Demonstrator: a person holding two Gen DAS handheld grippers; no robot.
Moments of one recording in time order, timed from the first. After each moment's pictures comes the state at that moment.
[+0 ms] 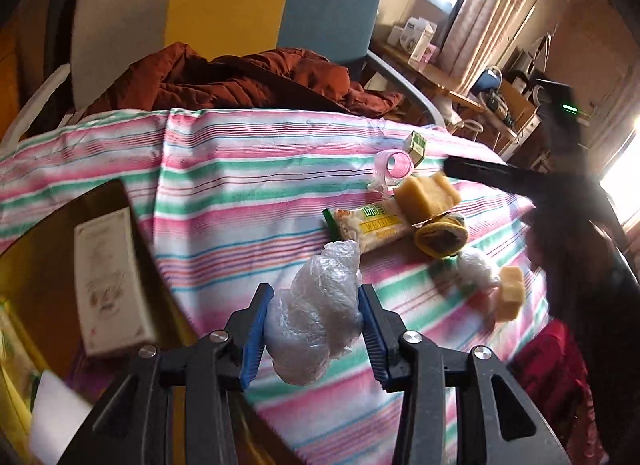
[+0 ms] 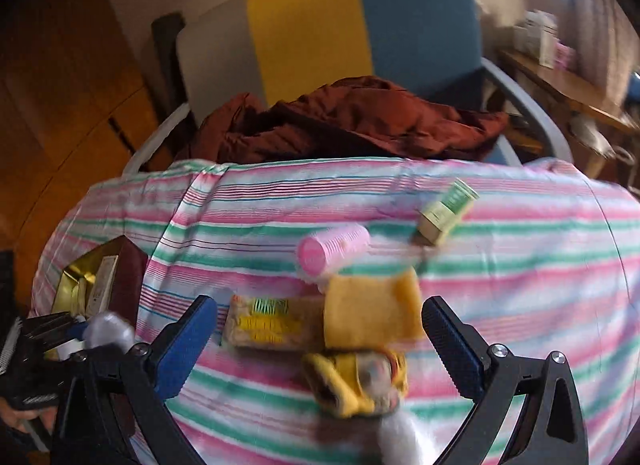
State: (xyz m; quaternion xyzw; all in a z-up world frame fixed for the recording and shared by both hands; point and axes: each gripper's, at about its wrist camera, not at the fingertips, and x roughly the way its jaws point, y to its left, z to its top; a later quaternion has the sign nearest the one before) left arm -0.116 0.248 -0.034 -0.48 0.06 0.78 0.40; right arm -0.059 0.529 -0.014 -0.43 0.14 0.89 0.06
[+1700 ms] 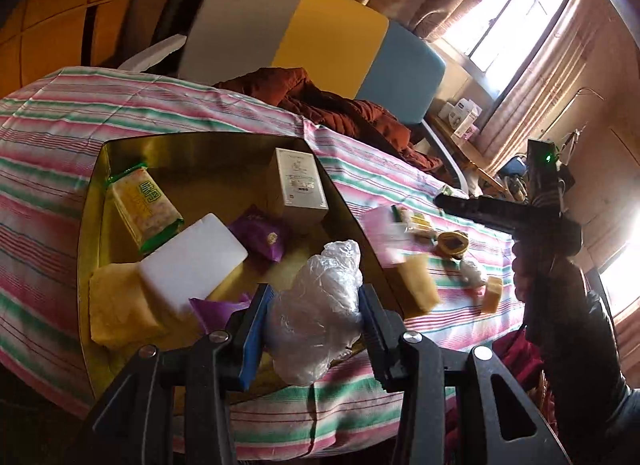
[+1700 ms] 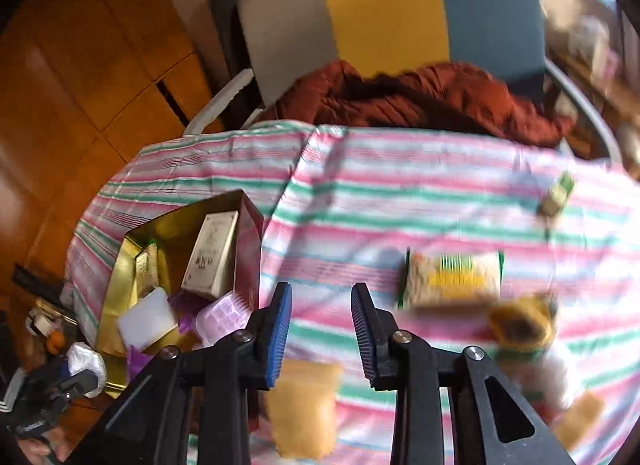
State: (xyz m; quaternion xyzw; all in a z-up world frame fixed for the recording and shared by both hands) left arm -0.049 0.043 -0.011 -0.46 -0.08 0.83 0.32; right arm -0.056 0.374 0.003 -0.45 0.16 0.88 0.01
